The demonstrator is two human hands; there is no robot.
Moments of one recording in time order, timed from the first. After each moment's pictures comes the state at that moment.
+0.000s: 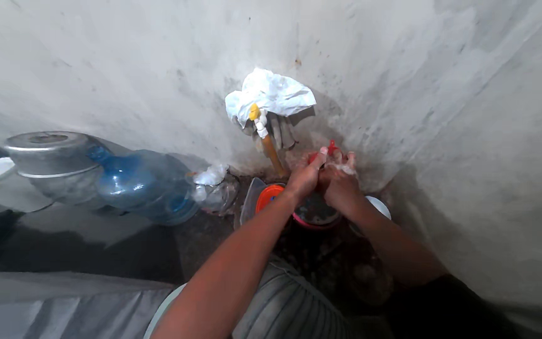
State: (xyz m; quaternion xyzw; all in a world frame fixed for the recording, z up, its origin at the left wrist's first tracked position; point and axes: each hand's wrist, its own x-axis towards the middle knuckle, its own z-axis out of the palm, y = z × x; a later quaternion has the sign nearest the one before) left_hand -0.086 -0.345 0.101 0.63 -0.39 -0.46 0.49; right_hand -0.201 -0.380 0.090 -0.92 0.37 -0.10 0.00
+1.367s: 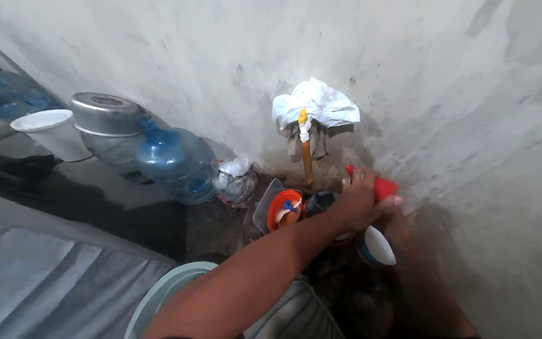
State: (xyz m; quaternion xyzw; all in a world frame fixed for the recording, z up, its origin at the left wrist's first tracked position) left_hand -0.126 -0.323 0.122 0.64 -0.65 -0.23 0.34; right_hand -0.248 -0.387 0.092 -0.68 0.38 -0.30 0.55
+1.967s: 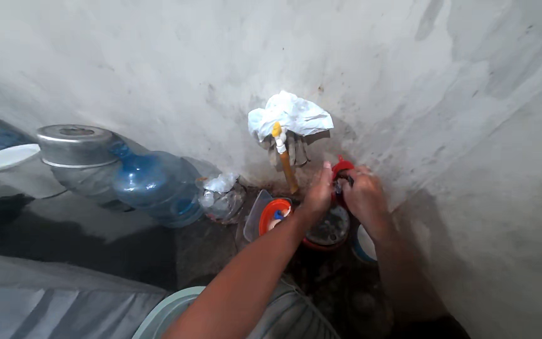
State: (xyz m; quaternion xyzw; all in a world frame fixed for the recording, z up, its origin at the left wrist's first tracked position) left_hand -0.102 -0.334 0.110 0.56 -0.36 -0.48 0.57; right_hand -0.212 -0.394 0.121 -0.83 0.47 -0.26 0.17
